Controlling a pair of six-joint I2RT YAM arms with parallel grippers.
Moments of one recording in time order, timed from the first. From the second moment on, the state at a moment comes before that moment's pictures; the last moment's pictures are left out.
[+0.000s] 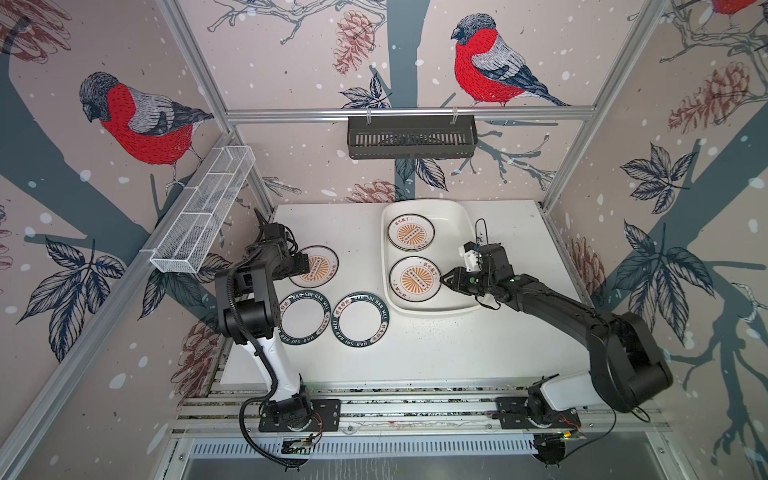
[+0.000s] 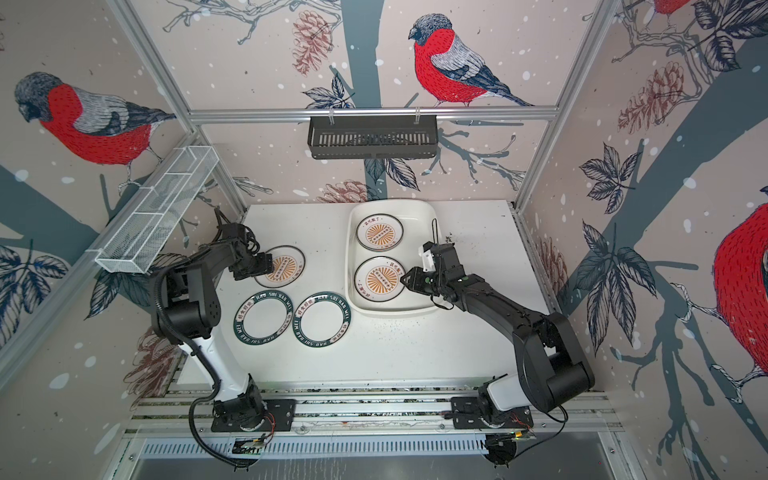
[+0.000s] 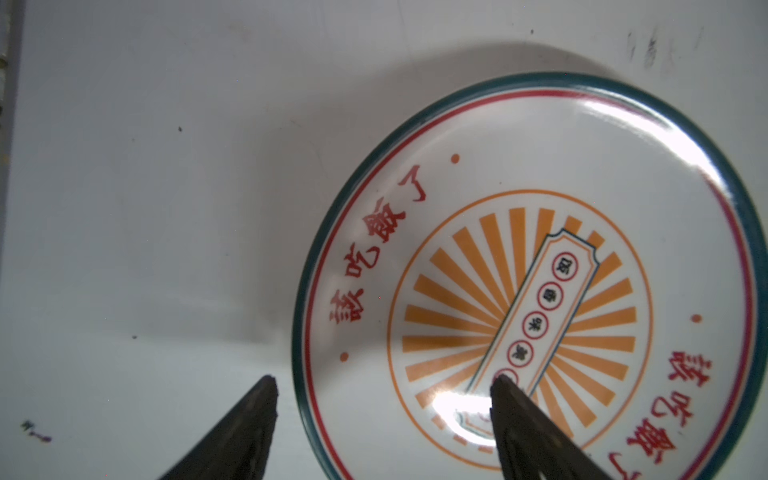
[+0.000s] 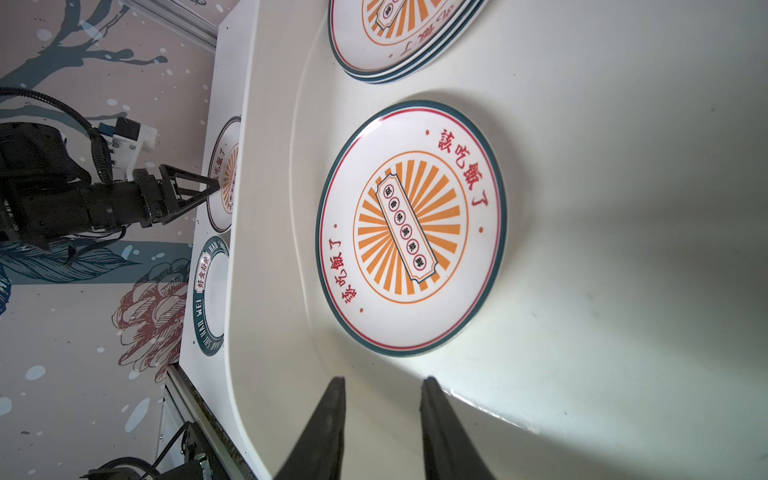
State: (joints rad) left arm 0.25 1.93 1.31 -0.56 0.11 0.00; right arm 0.42 1.44 0.81 -0.12 -0.46 0.60
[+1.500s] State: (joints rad) left arm 0.27 2.06 1.31 -0.49 0.74 0.16; right arm 0.42 1.52 0.86 -0.06 -0.48 0.66
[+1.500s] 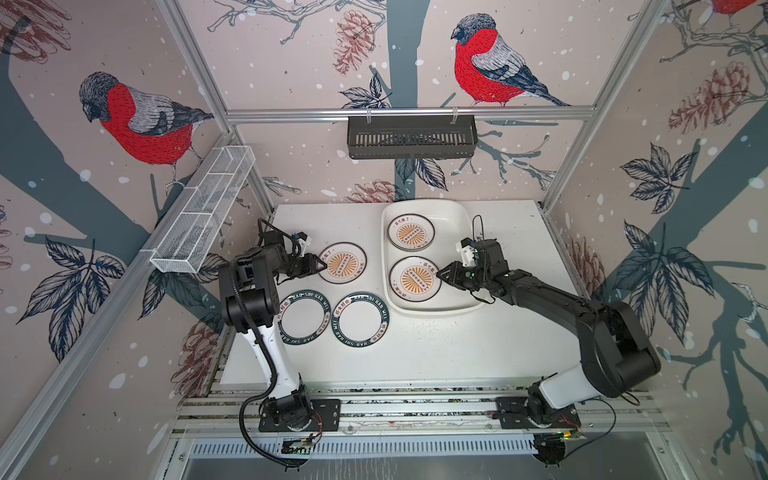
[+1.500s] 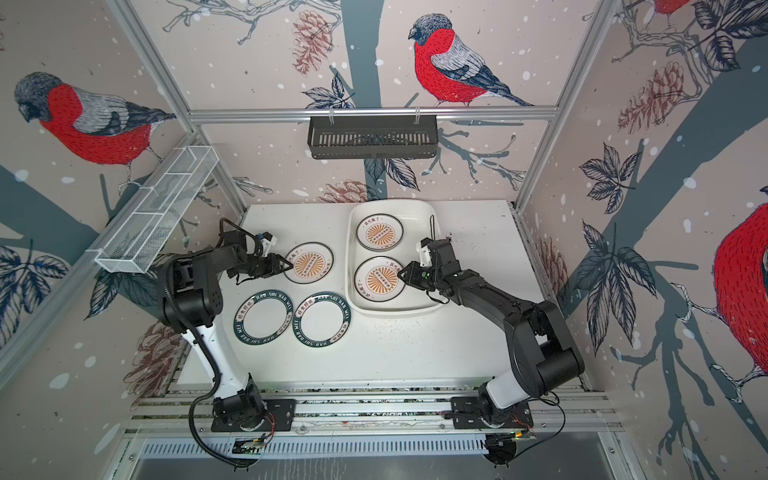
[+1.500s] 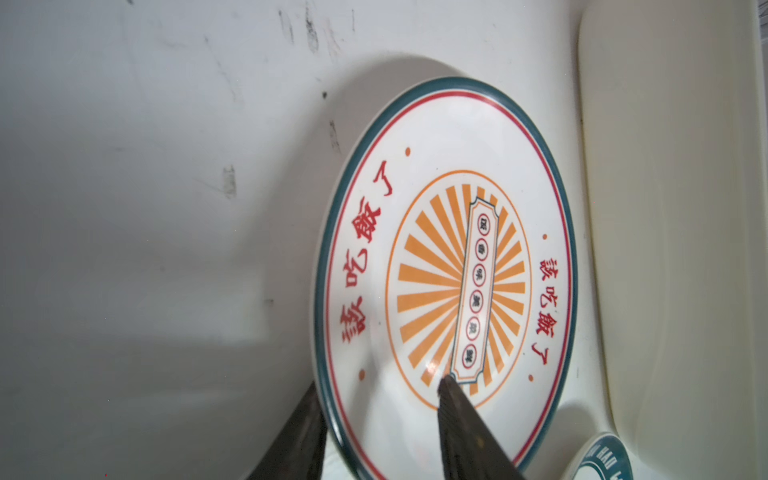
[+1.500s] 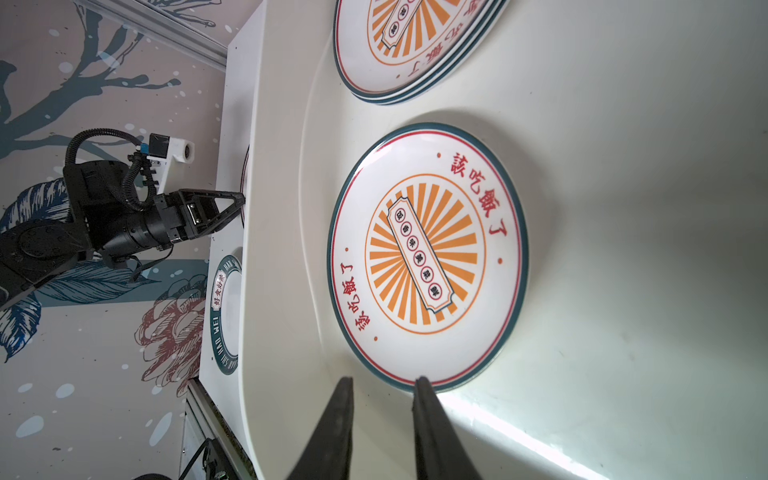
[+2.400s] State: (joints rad) left arm 0.27 2.16 1.35 -0.44 0.91 0.03; right arm 0.42 1.58 0.90 -0.01 -0.52 0.71
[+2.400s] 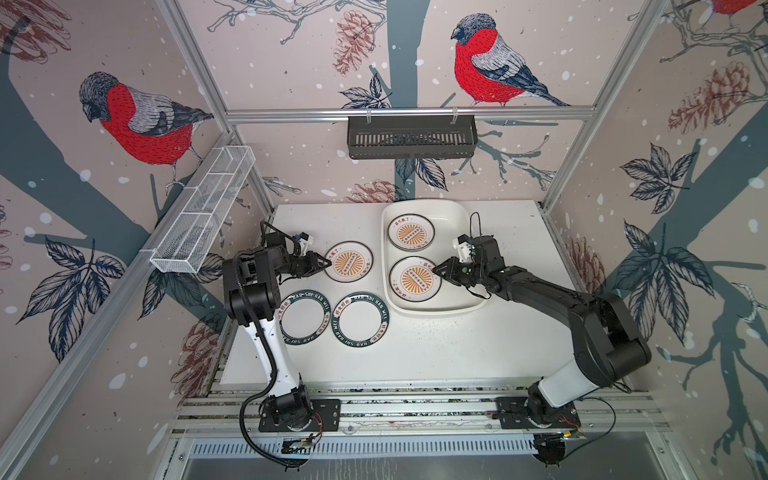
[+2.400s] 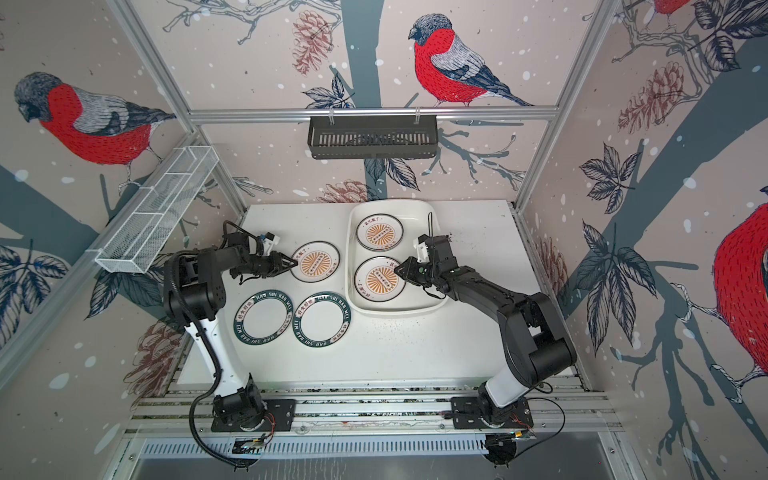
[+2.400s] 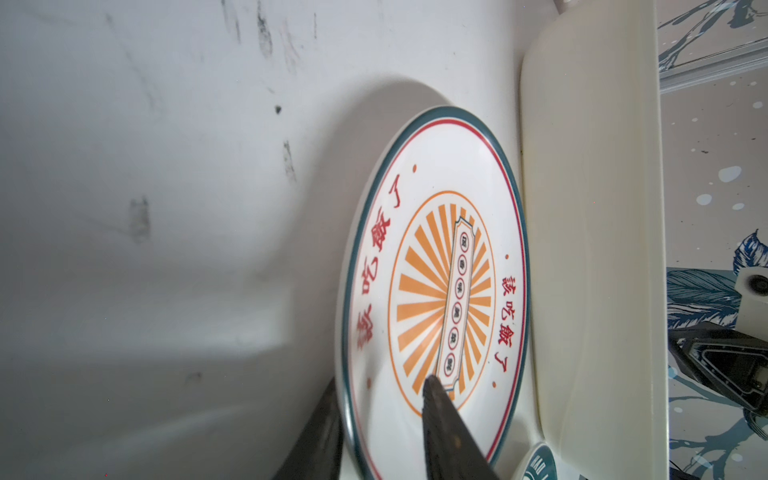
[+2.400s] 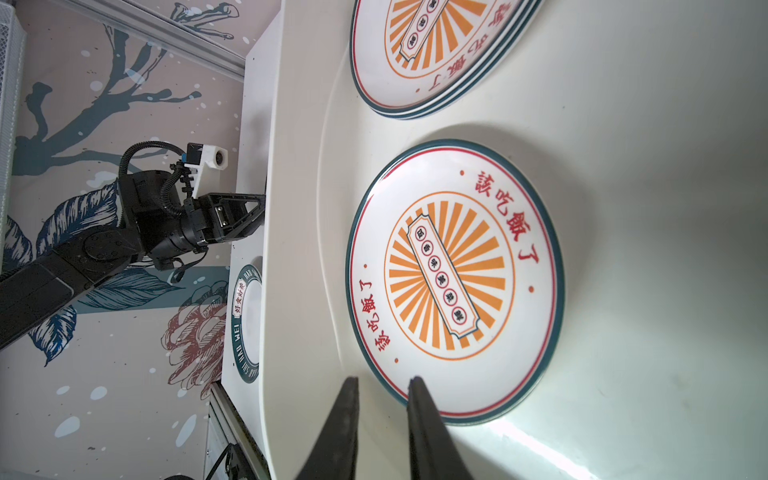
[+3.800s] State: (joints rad) left arm 0.27 2.11 1.40 -0.50 0.86 -0.05; right arm 0.43 1.59 0.92 0.03 -0.53 0.73
